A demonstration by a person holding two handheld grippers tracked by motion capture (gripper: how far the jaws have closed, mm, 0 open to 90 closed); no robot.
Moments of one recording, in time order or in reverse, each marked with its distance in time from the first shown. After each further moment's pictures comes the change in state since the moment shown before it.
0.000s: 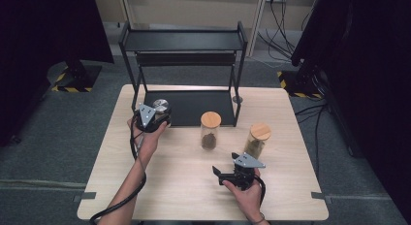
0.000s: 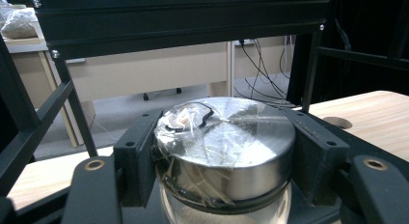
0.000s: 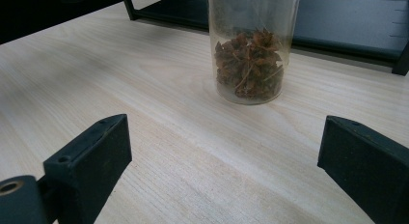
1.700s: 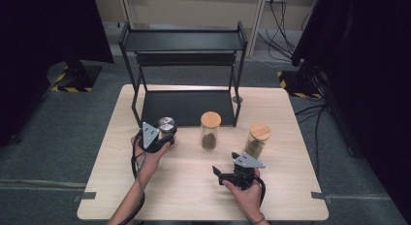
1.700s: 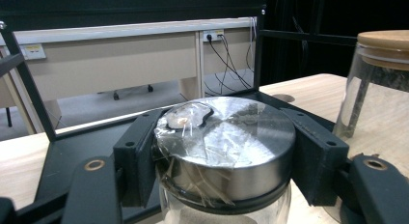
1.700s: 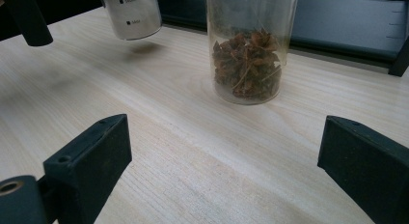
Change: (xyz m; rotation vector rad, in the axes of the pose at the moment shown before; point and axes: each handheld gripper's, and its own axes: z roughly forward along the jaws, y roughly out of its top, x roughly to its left) left arm -0.029 -0.031 -0.044 0.000 -0.114 -0.005; right arm 0.000 0.000 0.000 0.001 -0.008 -0.007
